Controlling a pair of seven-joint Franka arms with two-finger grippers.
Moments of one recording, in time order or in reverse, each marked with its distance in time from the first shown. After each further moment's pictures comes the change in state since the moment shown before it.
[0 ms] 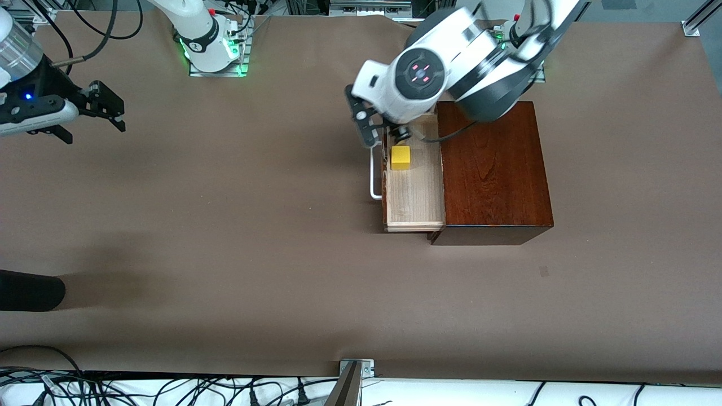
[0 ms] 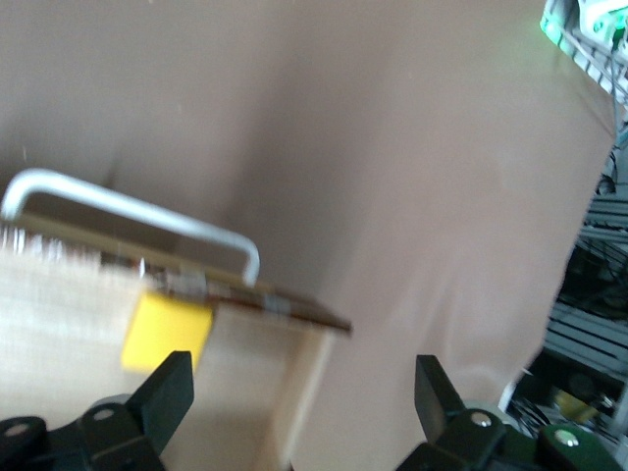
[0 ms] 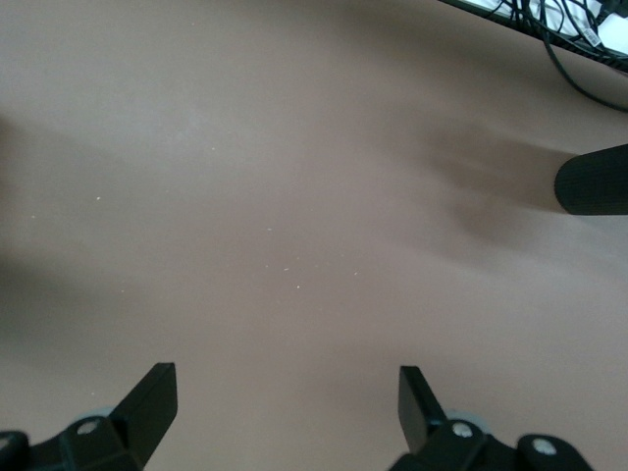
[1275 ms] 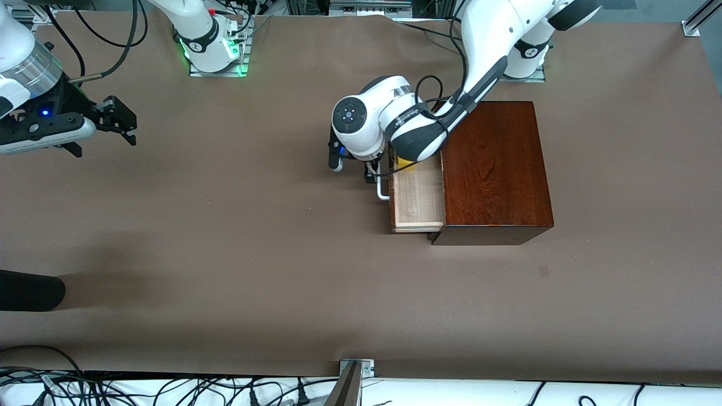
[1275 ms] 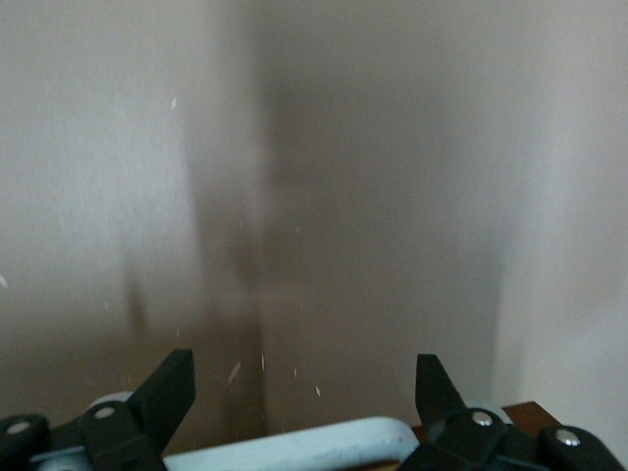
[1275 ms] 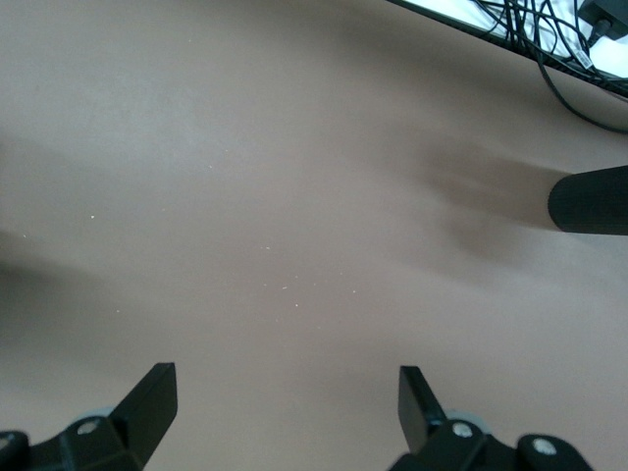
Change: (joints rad) left arm -0.103 0.236 0.013 -0.044 0.413 0.166 0.206; right arm -0.006 0.076 0.041 0.081 -0.025 -0.008 0.043
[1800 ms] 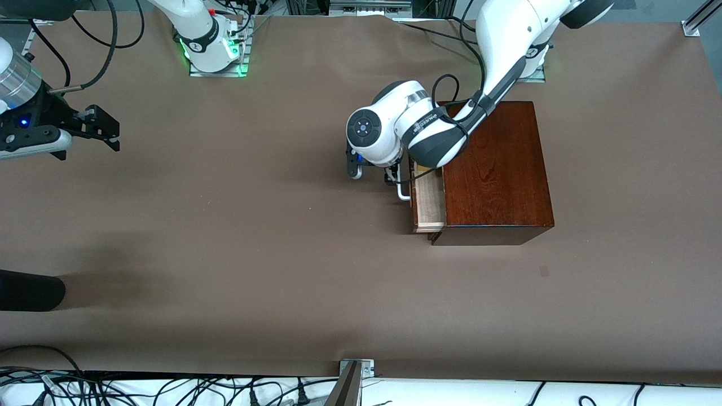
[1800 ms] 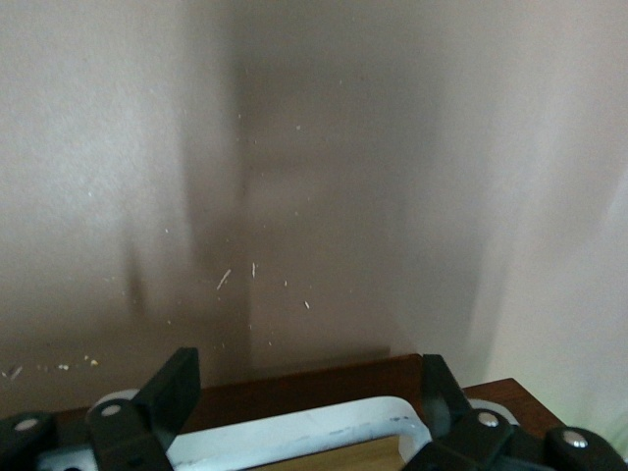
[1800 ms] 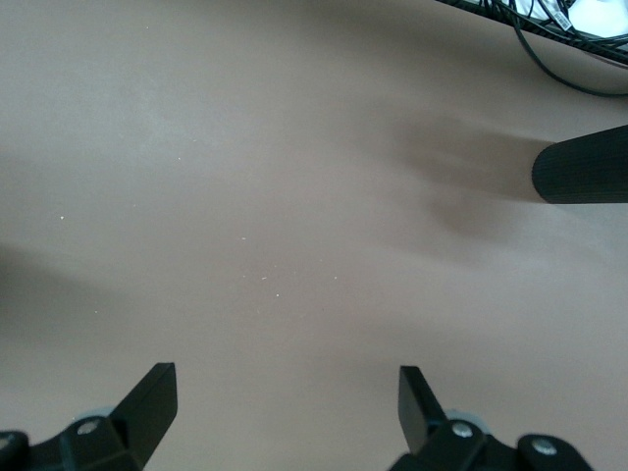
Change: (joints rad) left arm 0.062 -0.017 -0.011 -0.011 -0.002 -0.108 0.001; right arm -0.010 0.017 -0.046 0.000 0.001 -0.006 0.000
